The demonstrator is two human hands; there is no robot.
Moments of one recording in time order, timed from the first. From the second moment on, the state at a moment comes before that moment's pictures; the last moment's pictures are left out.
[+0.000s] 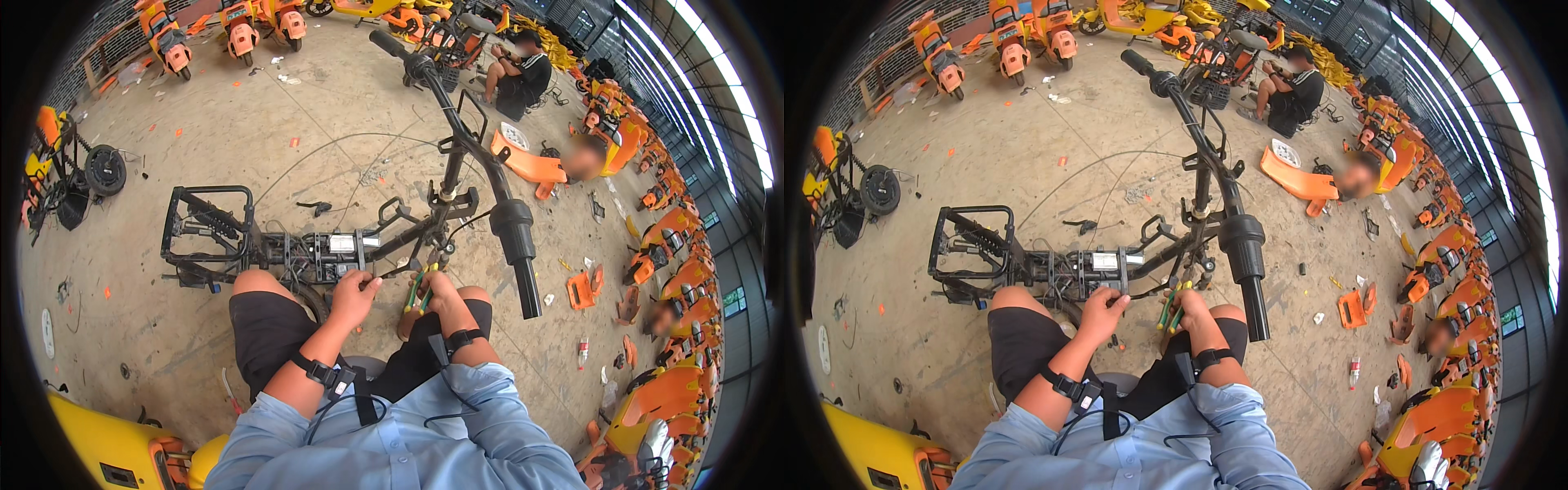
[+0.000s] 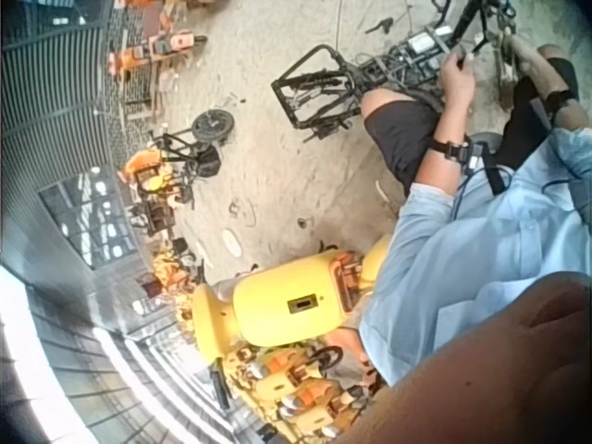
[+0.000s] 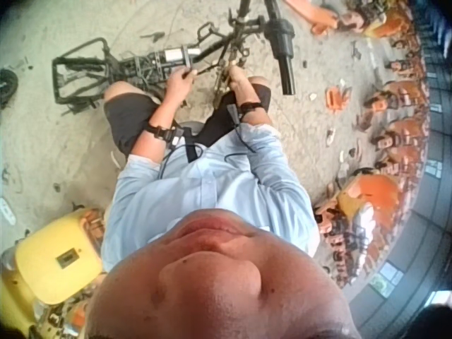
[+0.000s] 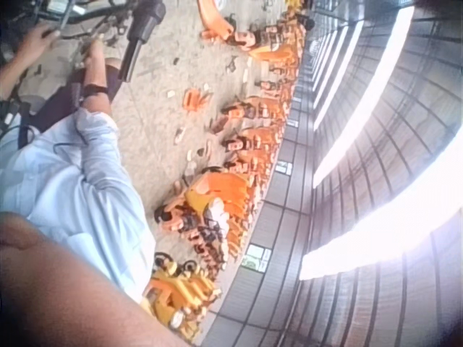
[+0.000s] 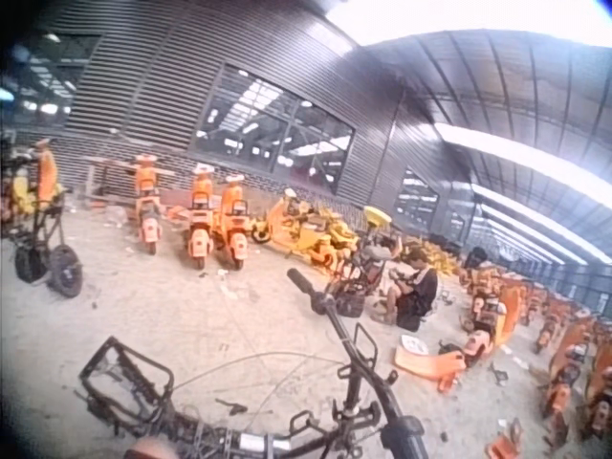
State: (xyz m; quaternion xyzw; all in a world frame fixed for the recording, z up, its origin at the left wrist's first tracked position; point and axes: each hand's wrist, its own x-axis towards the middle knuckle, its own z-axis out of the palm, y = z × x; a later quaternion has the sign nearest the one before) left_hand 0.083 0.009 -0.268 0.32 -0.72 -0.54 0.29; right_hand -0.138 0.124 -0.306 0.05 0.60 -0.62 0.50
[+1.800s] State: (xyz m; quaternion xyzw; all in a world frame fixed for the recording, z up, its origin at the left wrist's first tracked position) left_hand 0.067 -0.005 -0.270 0.32 -0.75 -0.50 0.30; right_hand -0.211 0.068 -0.201 -0.14 0.39 -0.65 0.63
